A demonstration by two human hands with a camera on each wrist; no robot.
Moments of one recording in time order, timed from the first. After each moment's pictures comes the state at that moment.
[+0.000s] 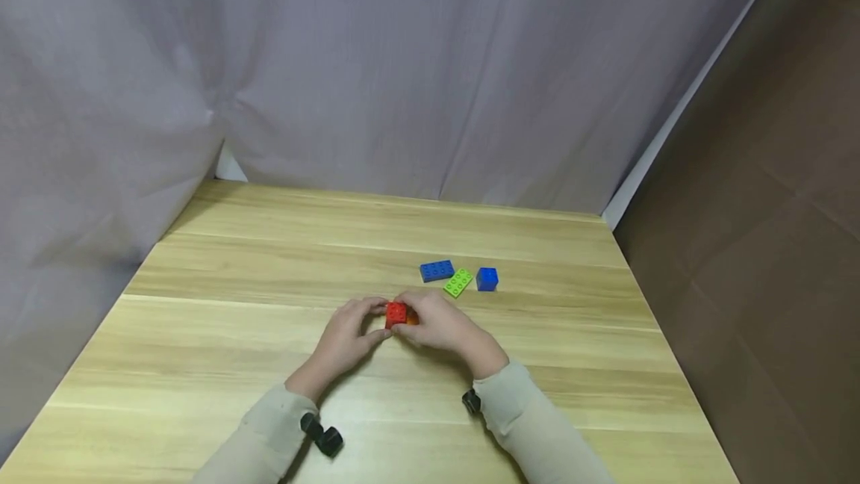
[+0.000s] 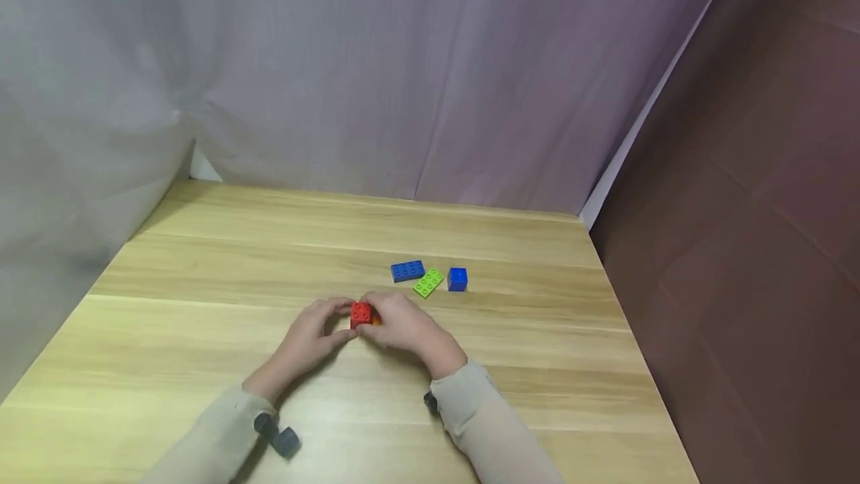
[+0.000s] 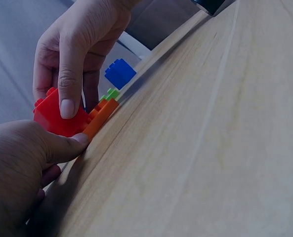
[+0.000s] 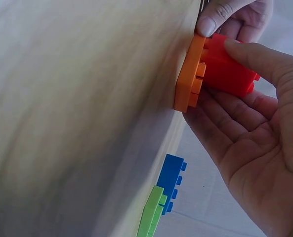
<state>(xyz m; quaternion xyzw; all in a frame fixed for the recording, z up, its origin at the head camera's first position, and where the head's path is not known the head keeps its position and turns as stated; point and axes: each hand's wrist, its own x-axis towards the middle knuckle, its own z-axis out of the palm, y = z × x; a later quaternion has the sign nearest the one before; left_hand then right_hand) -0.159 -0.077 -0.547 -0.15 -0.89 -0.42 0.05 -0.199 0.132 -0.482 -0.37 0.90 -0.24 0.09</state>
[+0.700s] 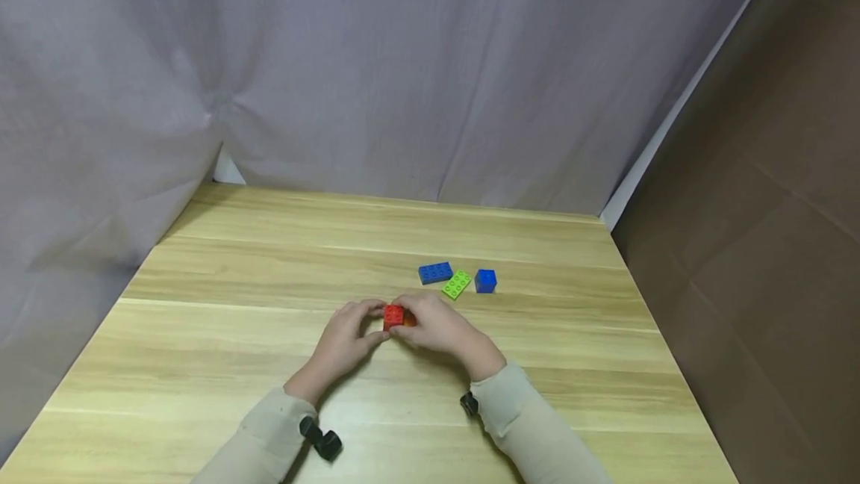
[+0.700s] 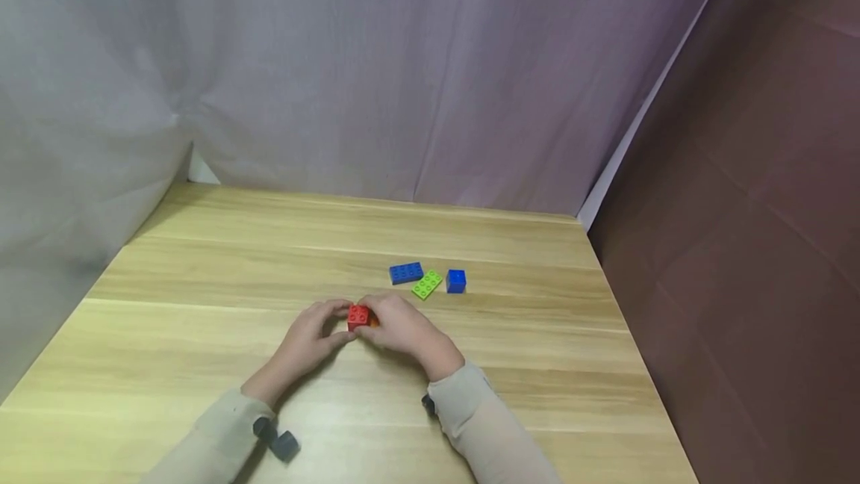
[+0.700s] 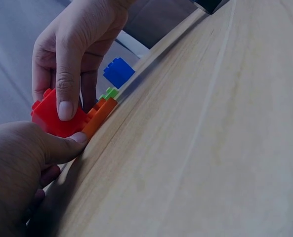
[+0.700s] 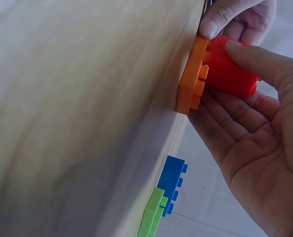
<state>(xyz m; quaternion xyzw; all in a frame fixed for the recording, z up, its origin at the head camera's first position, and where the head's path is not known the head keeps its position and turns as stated) -0.171 -0.077 -0.546 -0.14 -0.90 -0.42 0.05 -0.207 0.129 -0.482 -0.37 0.90 -0.23 0.06</state>
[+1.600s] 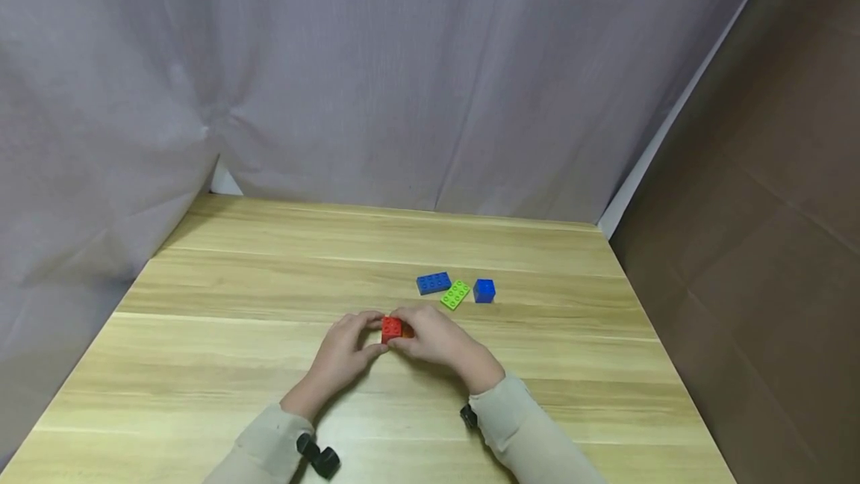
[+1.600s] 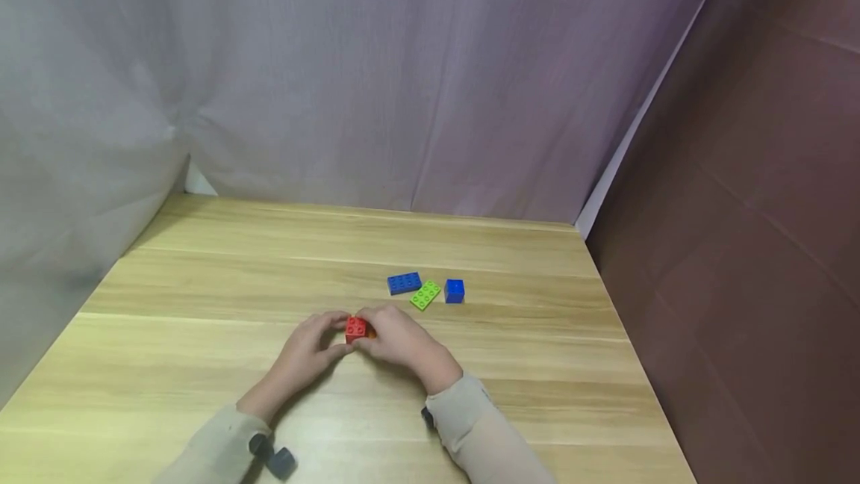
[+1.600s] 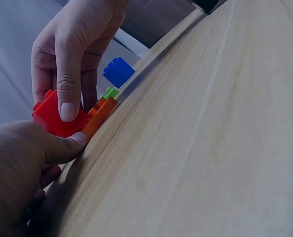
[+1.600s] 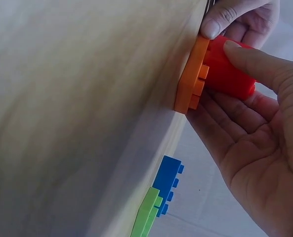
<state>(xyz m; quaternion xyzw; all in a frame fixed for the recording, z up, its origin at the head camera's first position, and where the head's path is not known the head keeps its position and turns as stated) -0.166 -0.076 -0.548 -0.13 -0.89 -0.42 0.06 -0.201 0.127 -0.483 -0.36 0.90 -0.23 0.08</state>
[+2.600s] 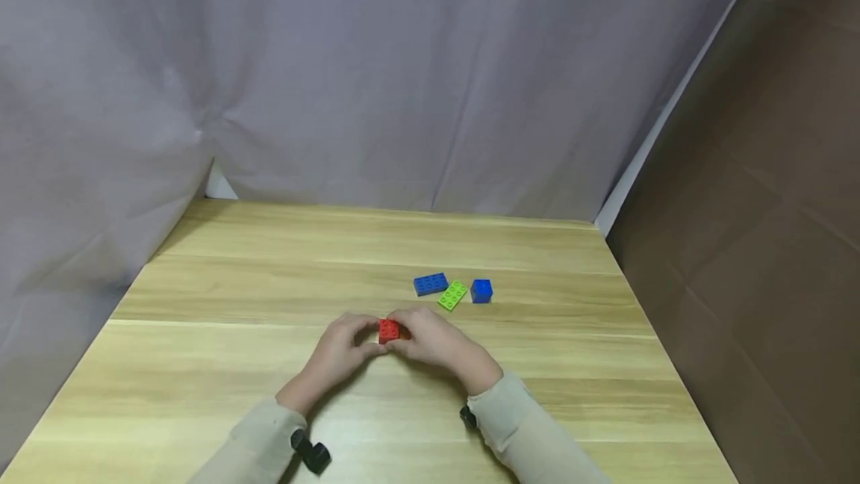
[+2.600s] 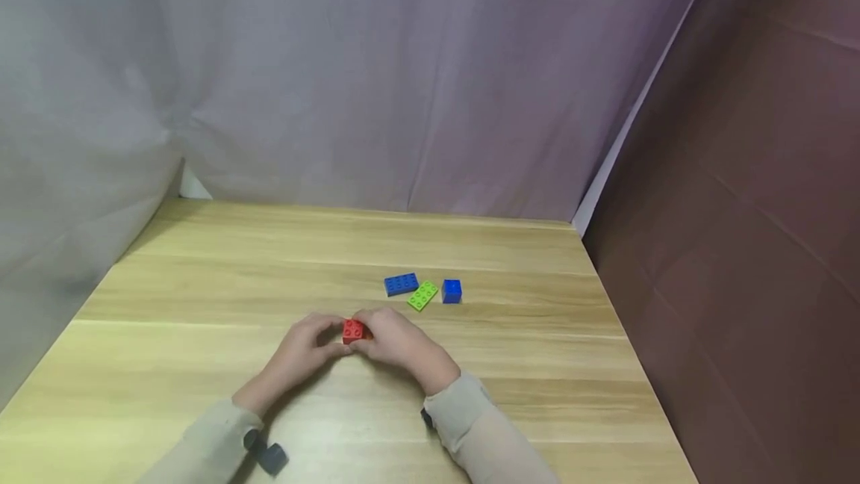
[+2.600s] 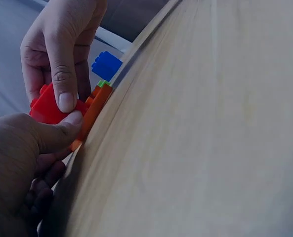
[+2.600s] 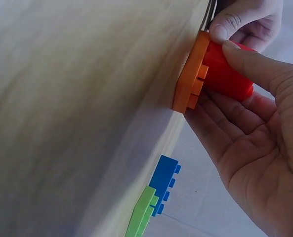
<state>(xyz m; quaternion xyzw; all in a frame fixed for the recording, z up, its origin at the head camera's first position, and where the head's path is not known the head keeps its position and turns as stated) -0.178 -0.086 -0.545 -0.16 -0.89 -0.44 0.04 -0.204 0.121 -0.480 -0.35 0.90 -0.24 0.10</state>
